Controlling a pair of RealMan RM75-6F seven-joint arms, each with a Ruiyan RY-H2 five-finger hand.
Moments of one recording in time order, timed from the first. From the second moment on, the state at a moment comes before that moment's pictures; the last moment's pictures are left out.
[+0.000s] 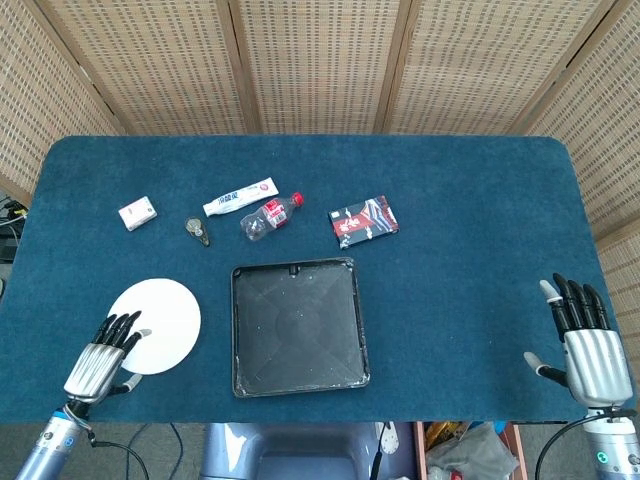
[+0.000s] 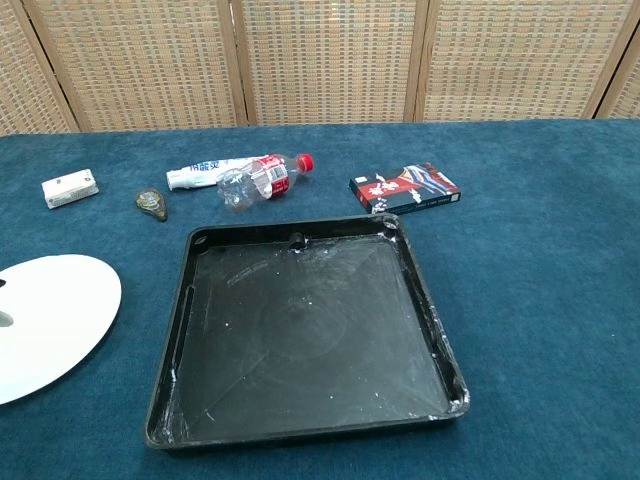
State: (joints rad) left arm -0.15 -1.58 0.09 -1.02 1.65 1.35 -0.11; right arm 0.07 -1.14 0.08 -1.67 -1.58 1.57 -0.13
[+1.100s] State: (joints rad) left arm -0.24 -1.63 -0.06 -0.96 1.57 1.42 -0.30; right arm 0.07 -1.15 0.07 -1.66 -1.58 1.55 -0.13
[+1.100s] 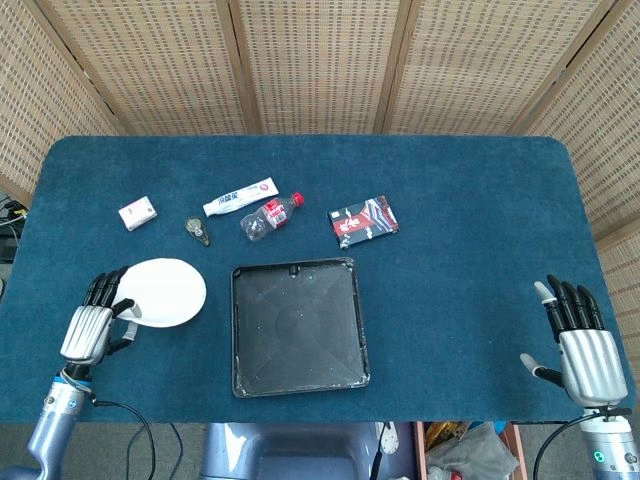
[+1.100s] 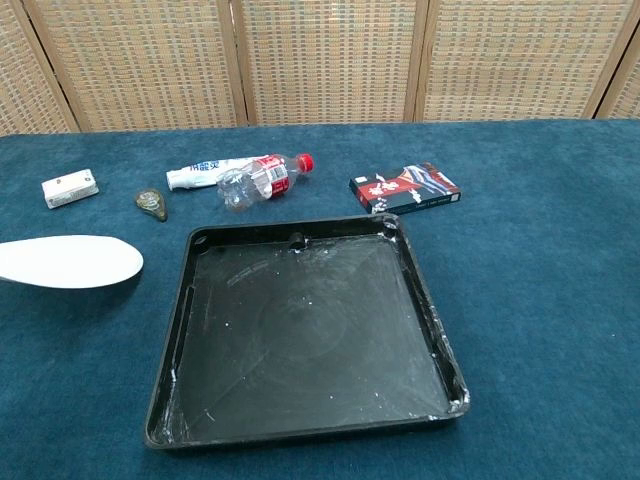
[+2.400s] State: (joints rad) left arm -0.75 -1.86 -0.07 -0.86 1.86 1.42 -0.65; right arm 0.10 -1.21 0.18 -1.59 -1.35 1.51 -0.25
